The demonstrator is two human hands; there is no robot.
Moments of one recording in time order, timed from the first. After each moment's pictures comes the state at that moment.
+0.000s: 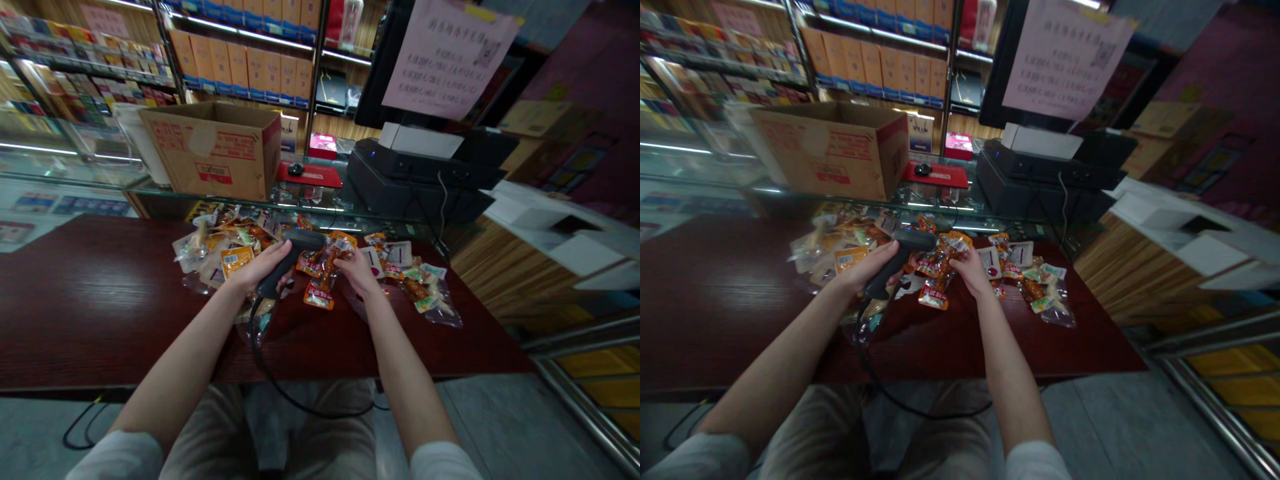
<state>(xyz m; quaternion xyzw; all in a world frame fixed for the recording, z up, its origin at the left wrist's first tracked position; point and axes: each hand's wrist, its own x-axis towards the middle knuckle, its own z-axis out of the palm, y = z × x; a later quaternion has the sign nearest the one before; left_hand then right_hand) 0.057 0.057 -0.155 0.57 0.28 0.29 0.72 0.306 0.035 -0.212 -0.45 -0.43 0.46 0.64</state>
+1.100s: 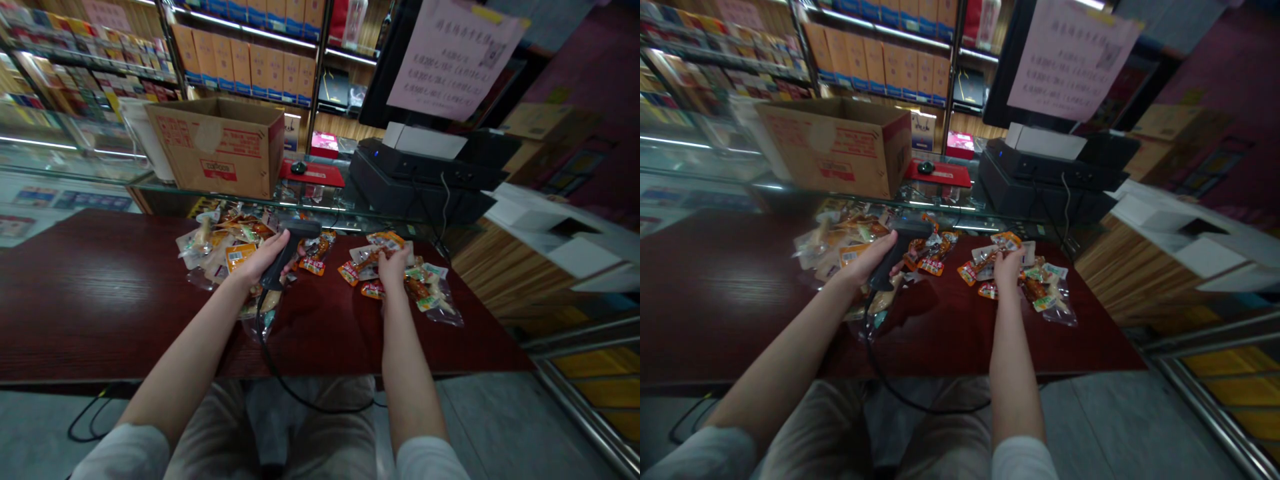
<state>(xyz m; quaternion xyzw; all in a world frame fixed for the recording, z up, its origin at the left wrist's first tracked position) 0.056 0.063 -0.151 0.54 0.26 0.36 0.72 0.386 0.038 -0.220 -0.76 -0.40 0.00 0.51</state>
